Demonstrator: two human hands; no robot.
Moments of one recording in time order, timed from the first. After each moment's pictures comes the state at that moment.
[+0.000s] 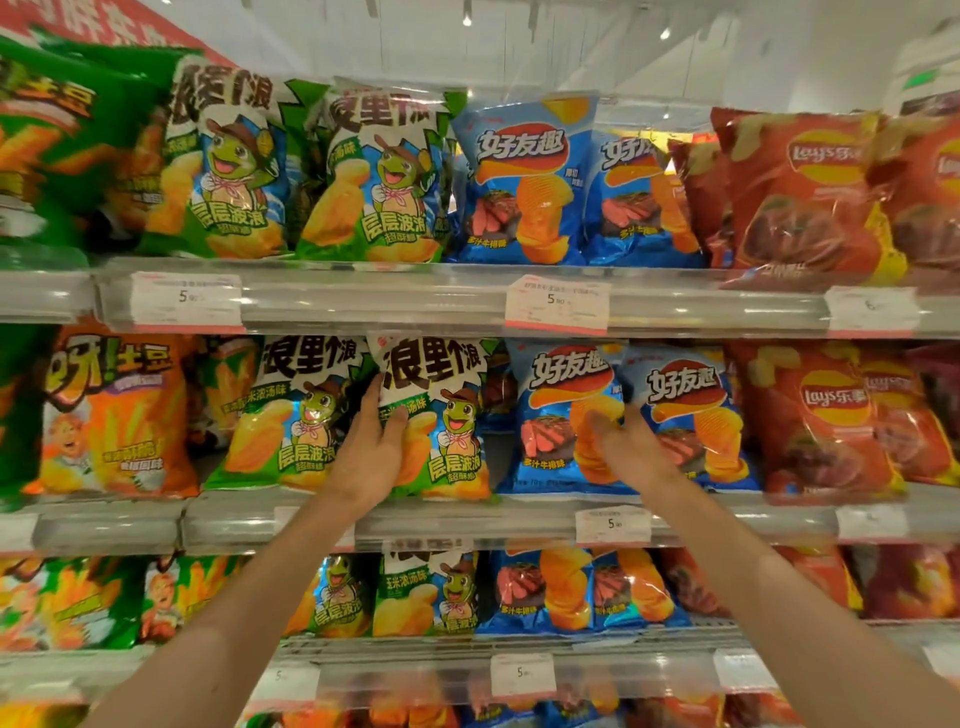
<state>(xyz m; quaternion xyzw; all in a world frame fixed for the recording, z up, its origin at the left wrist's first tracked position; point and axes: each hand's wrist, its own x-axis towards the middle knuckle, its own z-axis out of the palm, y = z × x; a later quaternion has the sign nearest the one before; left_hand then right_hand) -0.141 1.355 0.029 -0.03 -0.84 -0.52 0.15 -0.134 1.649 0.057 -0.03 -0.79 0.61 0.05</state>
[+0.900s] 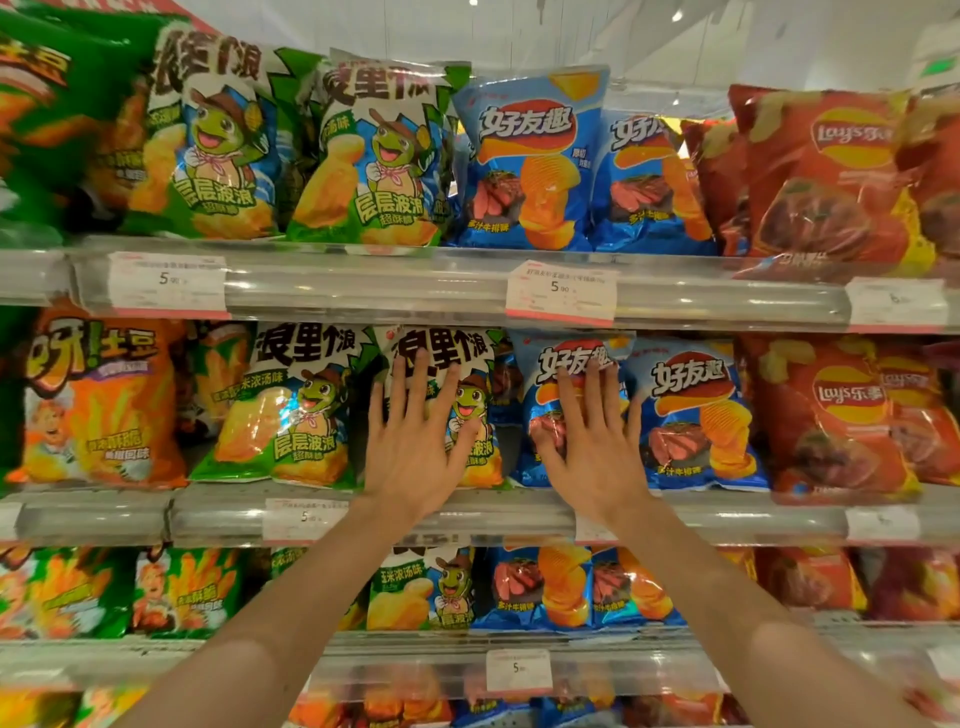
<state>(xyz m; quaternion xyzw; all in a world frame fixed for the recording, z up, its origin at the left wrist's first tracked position) -0.155 1.400 0.010 -0.08 -0.94 -0.07 0.33 -0.155 1.627 0.010 0.06 -0.96 0.04 0.29</state>
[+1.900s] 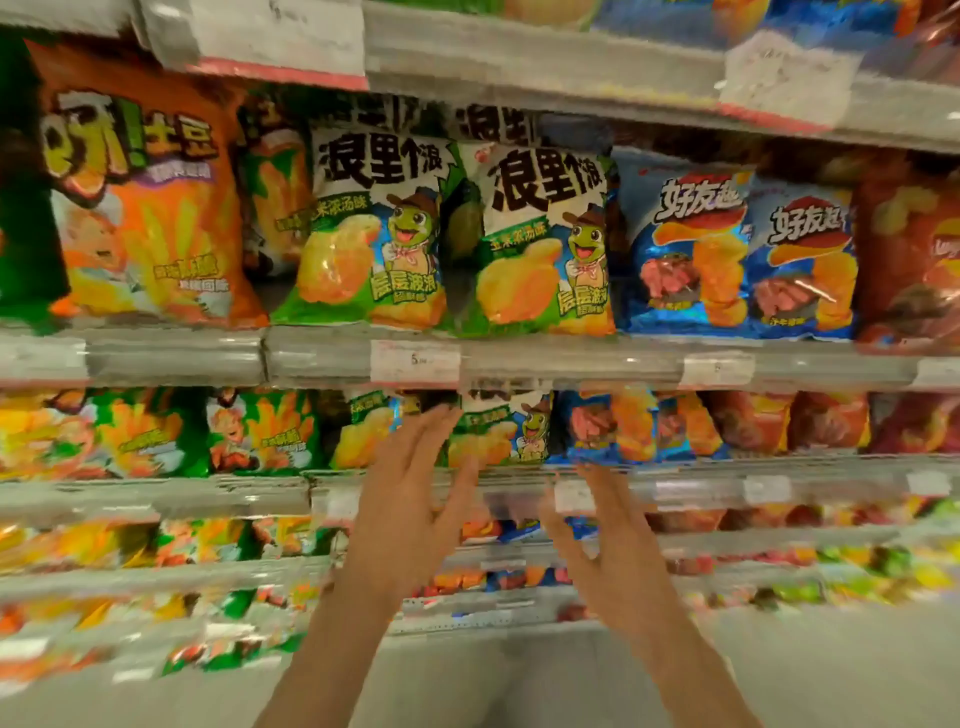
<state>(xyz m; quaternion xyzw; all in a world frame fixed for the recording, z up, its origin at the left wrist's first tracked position) 0.001 1.281 -0.107 -0.16 -0.88 -0.39 0.22 0.042 1.506 -0.130 0.00 -0.95 0.30 0.11</state>
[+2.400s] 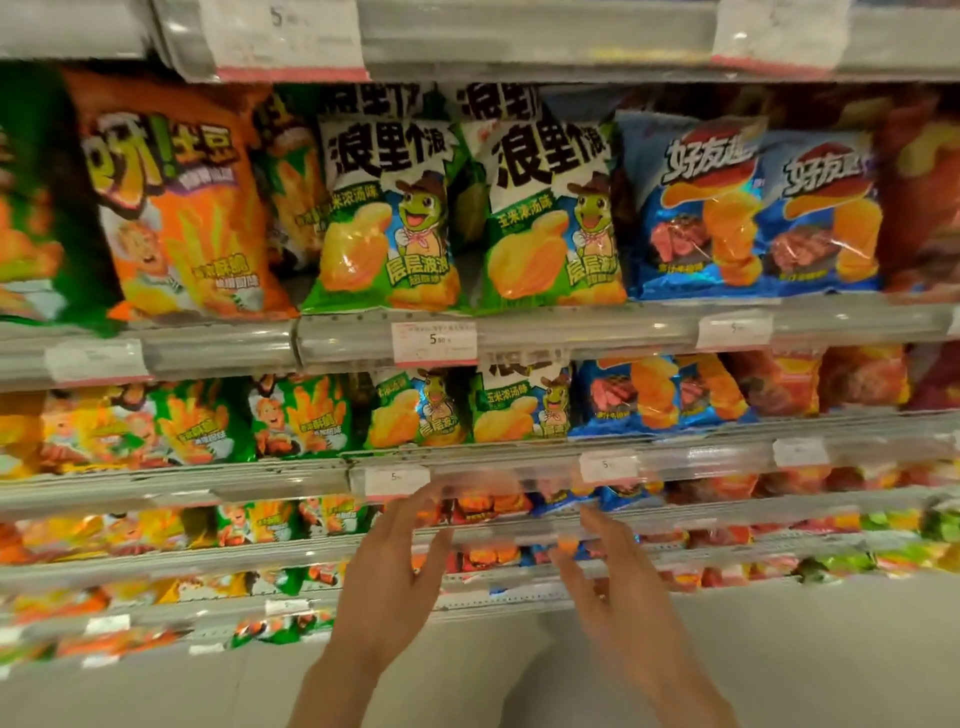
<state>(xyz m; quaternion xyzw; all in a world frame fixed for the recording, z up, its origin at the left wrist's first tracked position) 0.068 1.239 -0.151 -0.08 -0.92 -0.38 0.07 0.099 1.480 -0.159 -0.05 -0.92 0.39 0.04</state>
